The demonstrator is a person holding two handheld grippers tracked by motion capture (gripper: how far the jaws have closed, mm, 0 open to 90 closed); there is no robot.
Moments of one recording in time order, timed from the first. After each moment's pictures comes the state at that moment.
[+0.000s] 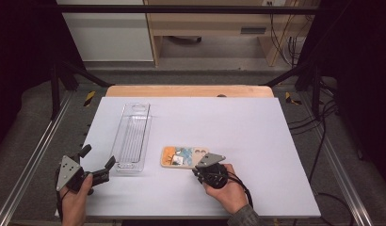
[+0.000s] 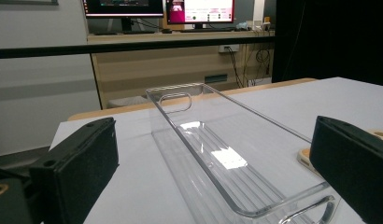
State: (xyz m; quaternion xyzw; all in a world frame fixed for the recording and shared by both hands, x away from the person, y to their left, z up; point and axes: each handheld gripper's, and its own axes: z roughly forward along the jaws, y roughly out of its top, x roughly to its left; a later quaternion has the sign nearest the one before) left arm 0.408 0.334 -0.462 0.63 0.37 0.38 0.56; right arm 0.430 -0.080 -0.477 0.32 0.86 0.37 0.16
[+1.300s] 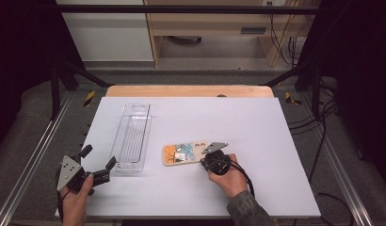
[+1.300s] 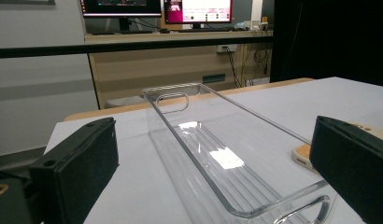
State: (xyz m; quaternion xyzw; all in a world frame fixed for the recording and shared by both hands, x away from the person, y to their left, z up) left arm 0.407 0.332 -0.462 0.63 0.37 0.37 0.57; right arm 0.470 -0.094 -0.485 0.37 0.85 0.33 0.14
